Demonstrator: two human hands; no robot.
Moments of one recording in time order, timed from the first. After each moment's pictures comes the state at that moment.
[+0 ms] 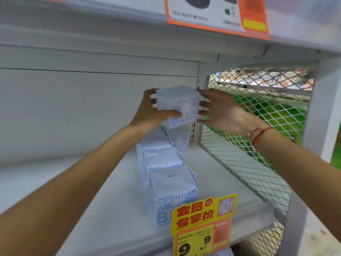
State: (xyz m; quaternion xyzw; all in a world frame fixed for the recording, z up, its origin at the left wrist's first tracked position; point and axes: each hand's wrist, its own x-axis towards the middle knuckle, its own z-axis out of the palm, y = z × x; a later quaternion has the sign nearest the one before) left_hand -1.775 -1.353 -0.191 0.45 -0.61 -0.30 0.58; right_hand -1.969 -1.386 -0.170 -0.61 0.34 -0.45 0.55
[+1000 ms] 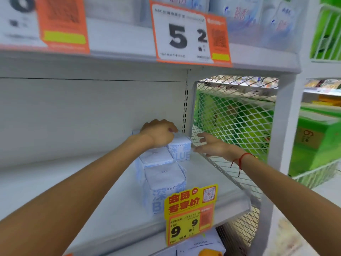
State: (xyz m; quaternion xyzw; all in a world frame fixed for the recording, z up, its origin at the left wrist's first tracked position) left_hand -1.798 -1.335 -0.193 0.58 -0.80 -0.06 0.15; right_hand -1.987 -1.355 -0.232 -0.68 0.60 -0.25 0.33
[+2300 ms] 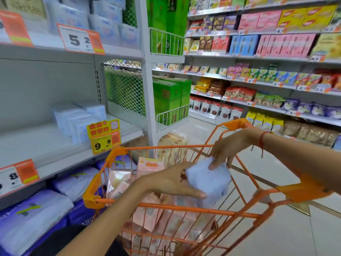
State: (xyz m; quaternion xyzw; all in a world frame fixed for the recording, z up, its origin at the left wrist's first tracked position) left_hand -1.942 -0.950 -0.279 0.13 -0.86 -0.48 0.10; right_hand -2.162 -0.920 -0.202 -0.57 0.71 0.13 0.39
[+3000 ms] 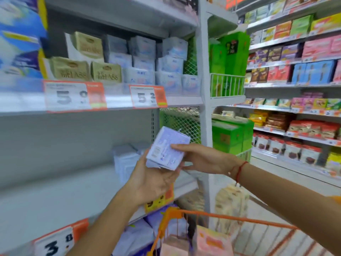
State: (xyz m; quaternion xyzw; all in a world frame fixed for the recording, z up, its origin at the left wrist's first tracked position) left_hand -1.831 -1.133 -0.213 0.25 -0.35 -0.81 0.40; right_hand -2.008 -1.122 -0.162 -0.59 0.42 -0.37 0.59
